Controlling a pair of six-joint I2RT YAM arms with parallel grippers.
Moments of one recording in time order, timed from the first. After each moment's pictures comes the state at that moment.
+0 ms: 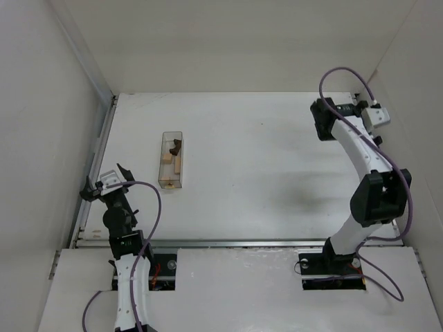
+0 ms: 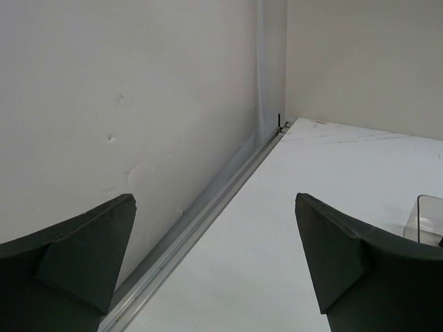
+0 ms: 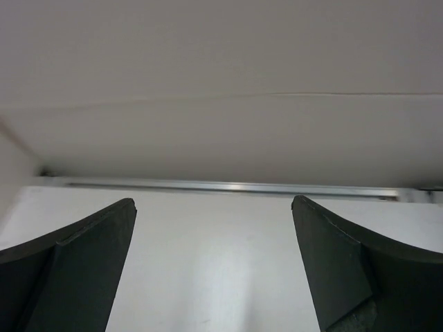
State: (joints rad) left arm 0.24 0.24 0.05 0.48 -0.27 0.15; right arm 0.10 1.68 1.47 -1.34 1.46 1.67
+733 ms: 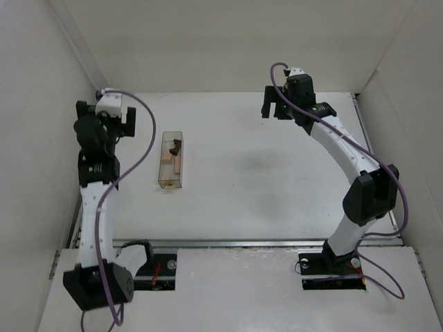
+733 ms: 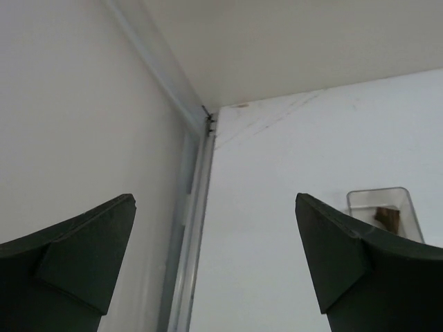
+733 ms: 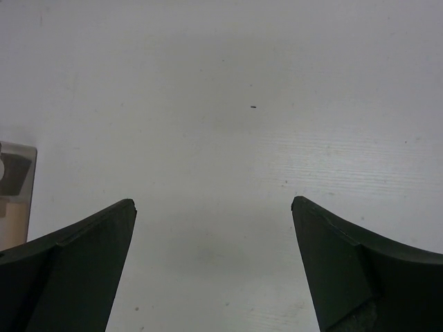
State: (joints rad) left arm 0.19 0.95 0.92 -0.01 0.03 0.32; right arm 0.35 1.72 1.65 -0.48 0.10 0.27
